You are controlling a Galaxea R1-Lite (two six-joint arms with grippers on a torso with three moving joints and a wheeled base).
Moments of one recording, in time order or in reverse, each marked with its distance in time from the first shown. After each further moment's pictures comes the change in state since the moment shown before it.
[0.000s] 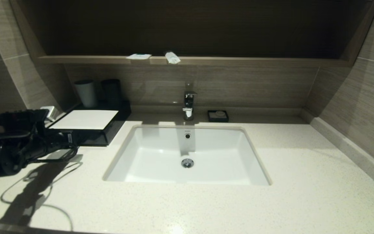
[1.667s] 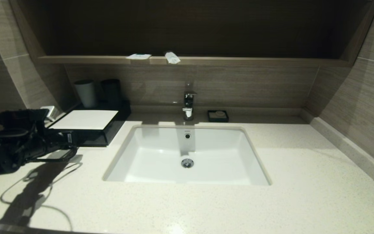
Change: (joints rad) left arm -0.002 -0.011 -0.007 0.069 0.003 0.002; right arm 0.000 0.000 0.000 0.000 0.000 0.000
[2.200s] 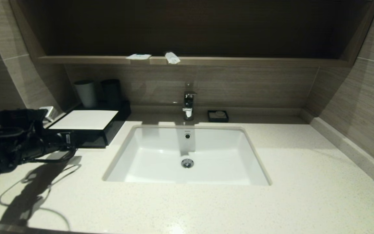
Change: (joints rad) left arm 0.000 -0.024 0.004 0.053 0.001 0.003; right arm 0.000 0.000 0.000 0.000 0.000 0.000
